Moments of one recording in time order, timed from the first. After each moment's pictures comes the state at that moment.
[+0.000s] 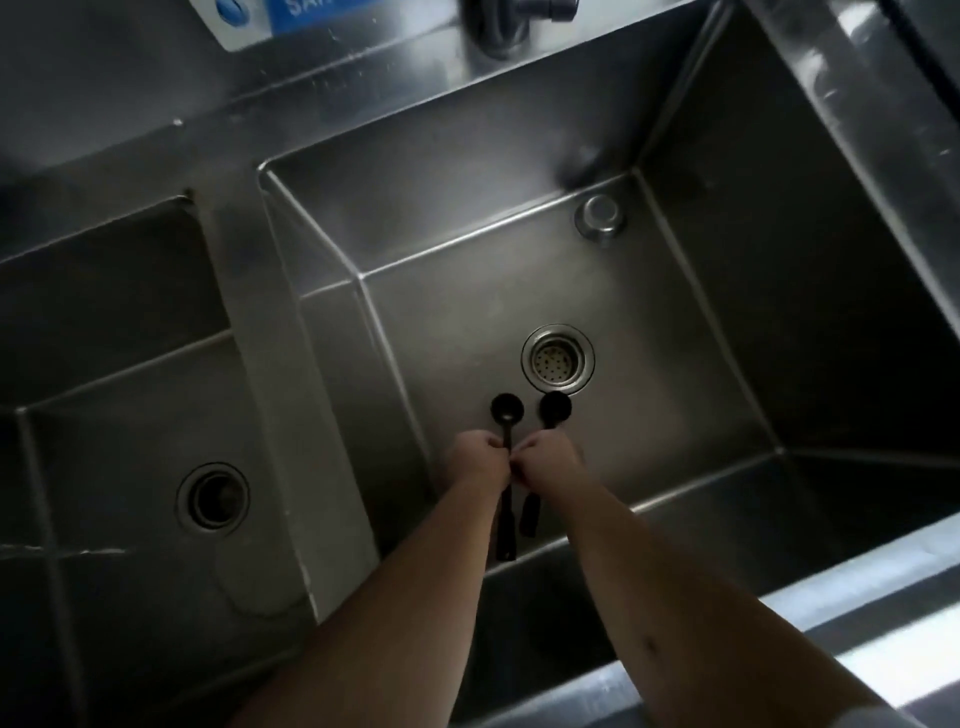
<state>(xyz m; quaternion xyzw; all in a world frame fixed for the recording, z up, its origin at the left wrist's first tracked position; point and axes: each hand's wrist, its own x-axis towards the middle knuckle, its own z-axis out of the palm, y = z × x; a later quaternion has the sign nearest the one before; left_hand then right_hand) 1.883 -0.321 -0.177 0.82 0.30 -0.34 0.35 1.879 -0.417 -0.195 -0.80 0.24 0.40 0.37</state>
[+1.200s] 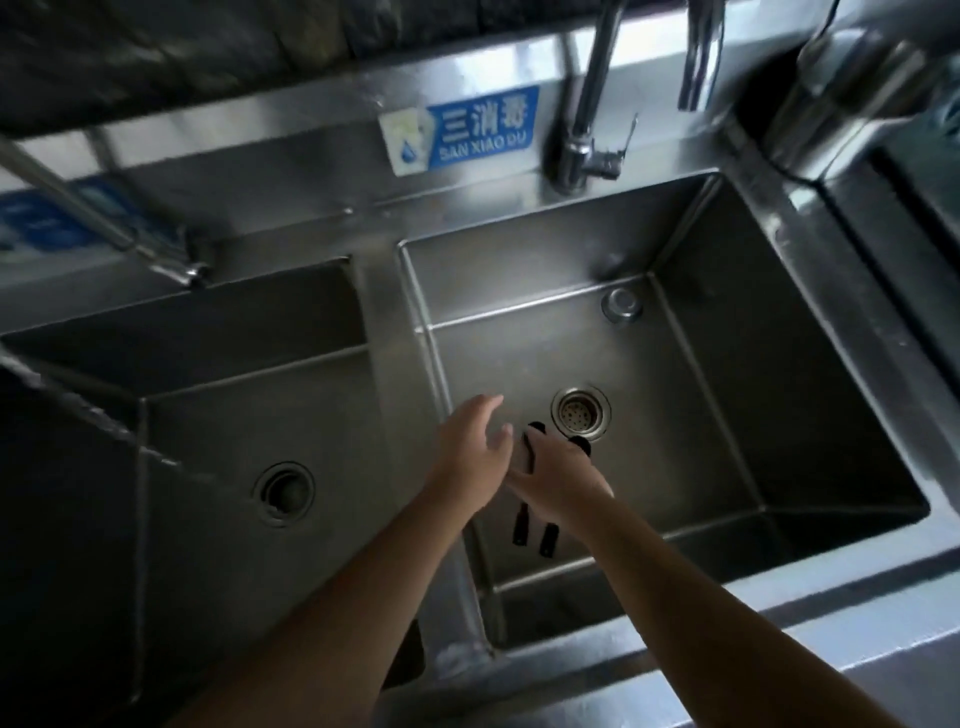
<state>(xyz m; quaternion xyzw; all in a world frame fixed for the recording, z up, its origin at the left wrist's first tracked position) 1.867 -0.245 -0.019 0.90 0.06 -0.10 0.41 1.867 -0.378 -0.046 -0.91 0.02 0.34 0.23</state>
